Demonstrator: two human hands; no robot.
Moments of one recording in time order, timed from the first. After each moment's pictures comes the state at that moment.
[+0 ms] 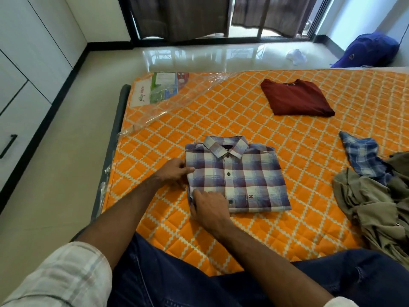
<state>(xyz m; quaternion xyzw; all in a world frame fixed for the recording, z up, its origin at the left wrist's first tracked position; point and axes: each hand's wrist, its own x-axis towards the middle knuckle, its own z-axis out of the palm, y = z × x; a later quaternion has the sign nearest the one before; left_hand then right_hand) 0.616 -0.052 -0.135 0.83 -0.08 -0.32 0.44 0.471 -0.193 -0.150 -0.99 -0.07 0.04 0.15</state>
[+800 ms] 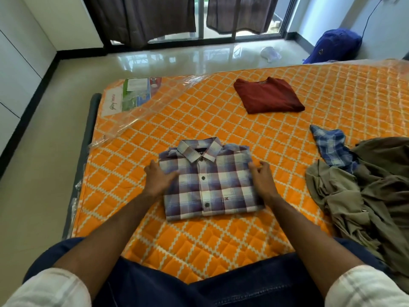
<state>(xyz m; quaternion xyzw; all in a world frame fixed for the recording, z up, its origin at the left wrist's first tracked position) 0.609 -0.091 -0.171 0.91 0.05 -0.16 0.38 0.494 -0.417 -0.172 -0.82 0.31 0.00 0.48</state>
